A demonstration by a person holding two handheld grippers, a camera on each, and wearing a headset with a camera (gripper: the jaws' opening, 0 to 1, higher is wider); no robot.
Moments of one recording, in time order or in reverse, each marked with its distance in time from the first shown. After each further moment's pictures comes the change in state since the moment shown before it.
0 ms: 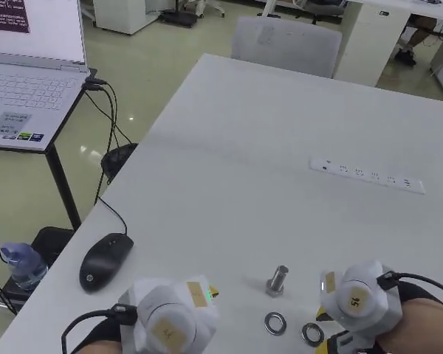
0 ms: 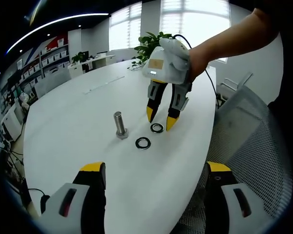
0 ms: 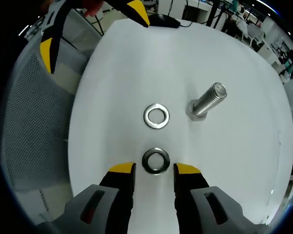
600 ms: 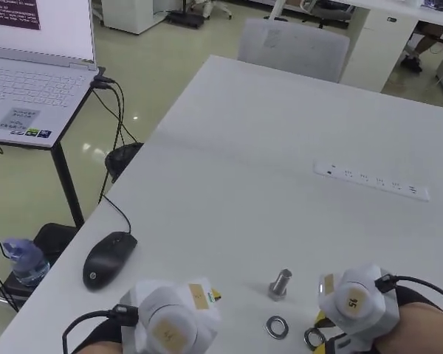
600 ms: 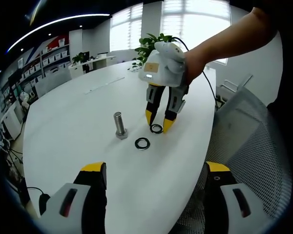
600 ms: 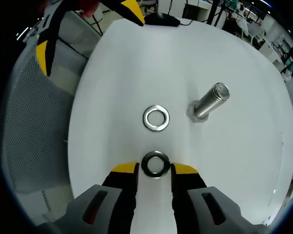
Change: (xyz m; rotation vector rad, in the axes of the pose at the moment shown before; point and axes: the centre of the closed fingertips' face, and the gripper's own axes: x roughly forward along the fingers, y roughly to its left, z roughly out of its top) left arm -0.001 -0.003 0.001 -0.009 -0.015 -0.003; right arm 0.003 0.000 0.001 0.012 0.004 0.022
